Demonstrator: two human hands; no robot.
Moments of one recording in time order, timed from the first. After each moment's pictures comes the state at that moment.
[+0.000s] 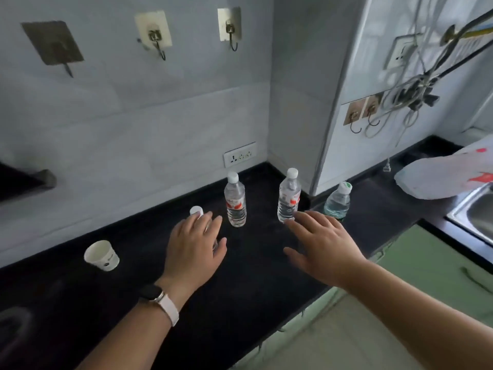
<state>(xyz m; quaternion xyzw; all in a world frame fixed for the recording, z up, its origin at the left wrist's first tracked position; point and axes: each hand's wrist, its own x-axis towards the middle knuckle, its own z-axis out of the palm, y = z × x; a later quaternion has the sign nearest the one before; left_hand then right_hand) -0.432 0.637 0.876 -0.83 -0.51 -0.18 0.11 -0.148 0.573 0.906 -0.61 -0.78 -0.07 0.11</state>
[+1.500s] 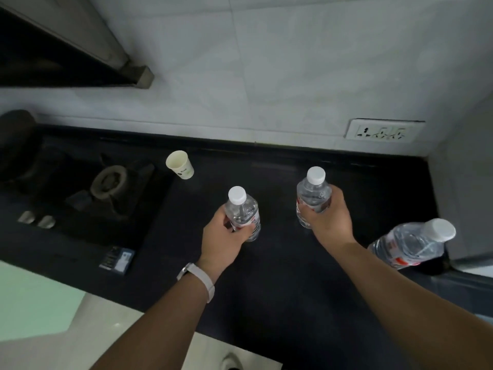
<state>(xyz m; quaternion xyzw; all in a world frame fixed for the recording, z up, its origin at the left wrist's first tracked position) -0.392 0.684 0.770 -0.26 -0.79 -0.48 -0.28 -0.209 0.833 0.776 -0.54 -0.62 0.51 0.27</state>
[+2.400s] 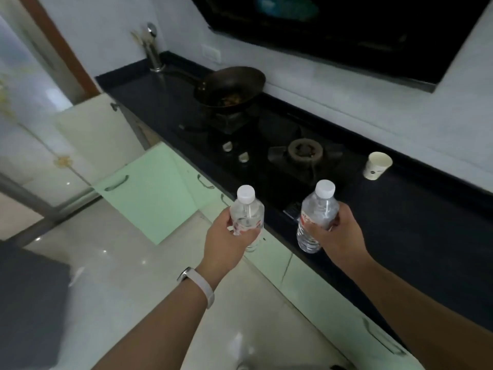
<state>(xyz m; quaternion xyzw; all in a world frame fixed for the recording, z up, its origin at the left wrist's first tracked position) -0.592 0.243 0.826 -0.10 -0.80 -0.57 -0.14 -0.486 0.460 0.844 -0.31 -0.78 0.53 0.13</state>
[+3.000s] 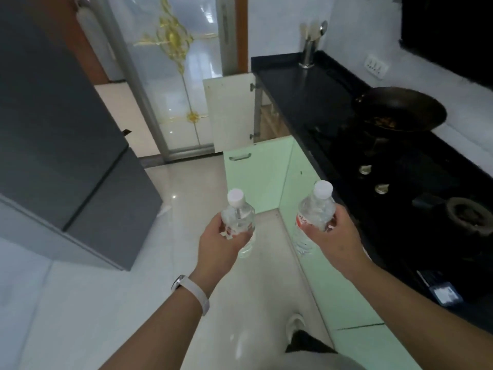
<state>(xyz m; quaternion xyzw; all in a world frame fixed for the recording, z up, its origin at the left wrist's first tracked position) -0.624 -0.030 0.820 0.16 -0.78 -0.61 0.04 -0.649 0.211 0.847 -0.10 -0.83 0.54 0.00</state>
